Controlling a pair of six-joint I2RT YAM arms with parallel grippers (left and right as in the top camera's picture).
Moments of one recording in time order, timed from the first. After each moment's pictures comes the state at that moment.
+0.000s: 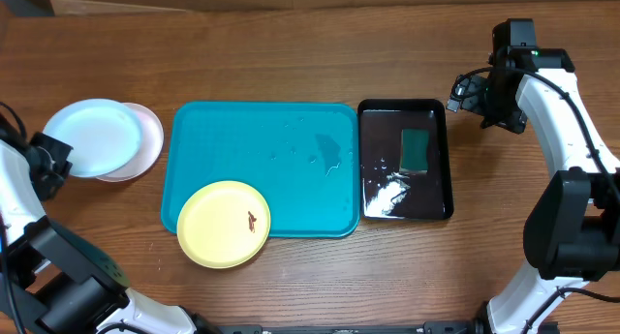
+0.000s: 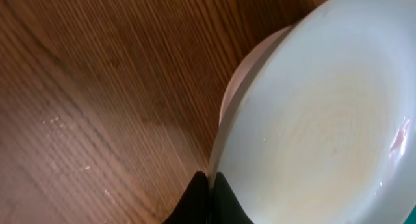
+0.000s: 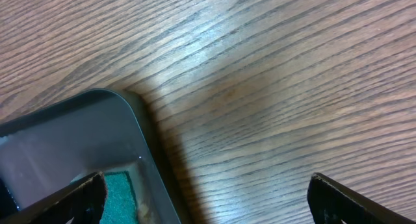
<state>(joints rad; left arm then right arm) 0.72 1.82 1.49 -0.93 0.03 -0.47 -0.05 1.93 1.60 -1.00 0.02 0.33</state>
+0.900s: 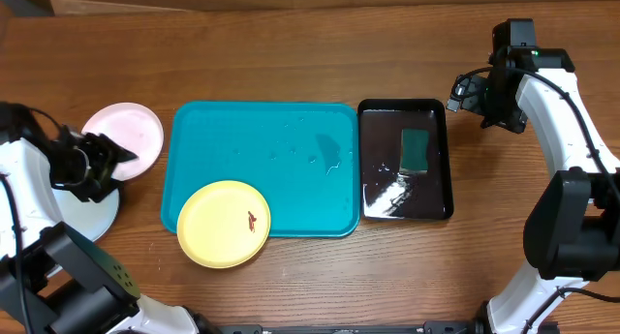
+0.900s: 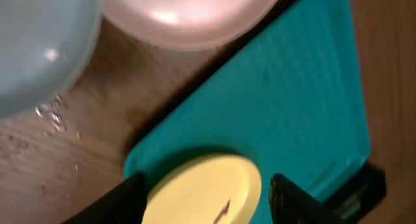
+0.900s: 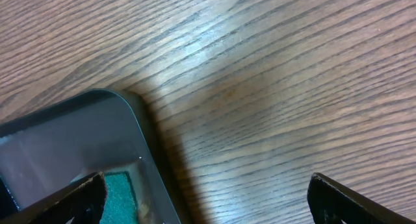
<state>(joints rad) 0.62 1.76 1.44 -1.23 0.42 -0.26 -0.05 1.93 1.60 -1.00 0.02 0.33</state>
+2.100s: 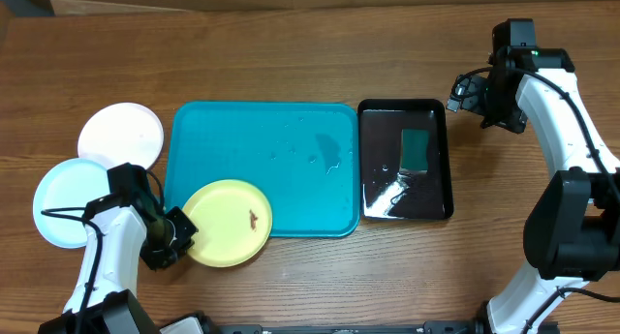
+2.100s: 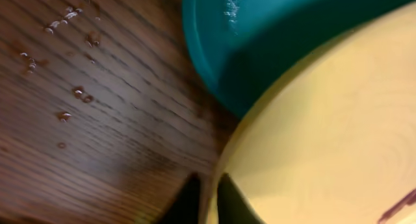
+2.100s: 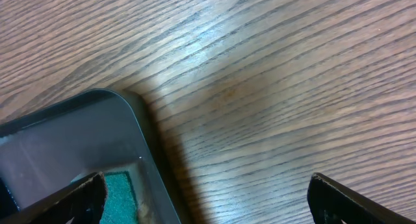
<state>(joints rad) 0.37 1.39 0.72 -0.95 0.11 -0.40 -0.05 1.93 1.60 -1.00 0.02 0.33</state>
